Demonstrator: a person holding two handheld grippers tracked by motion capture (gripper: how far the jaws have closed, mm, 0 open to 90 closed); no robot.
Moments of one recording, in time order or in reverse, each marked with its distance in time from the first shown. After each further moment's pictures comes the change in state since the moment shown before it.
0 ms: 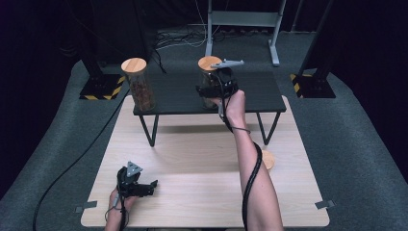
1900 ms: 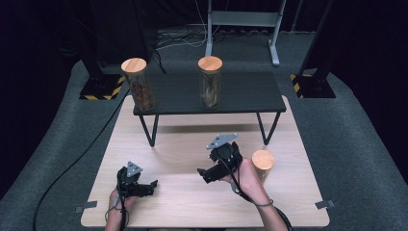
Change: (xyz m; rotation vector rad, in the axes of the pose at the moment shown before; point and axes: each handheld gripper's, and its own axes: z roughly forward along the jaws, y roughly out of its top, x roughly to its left) left arm -0.001 0.000 0.000 -0.003 0.009 0.007; right arm 0.084 -0.163 -0.075 0.328 0.210 -0.192
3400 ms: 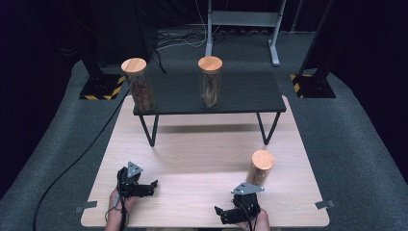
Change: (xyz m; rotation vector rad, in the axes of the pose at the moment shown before) left arm -0.001 0.000 0.000 -0.005 0.006 0.008; right arm 0.023 -0.148 0.015 -0.059 -0.032 0.275
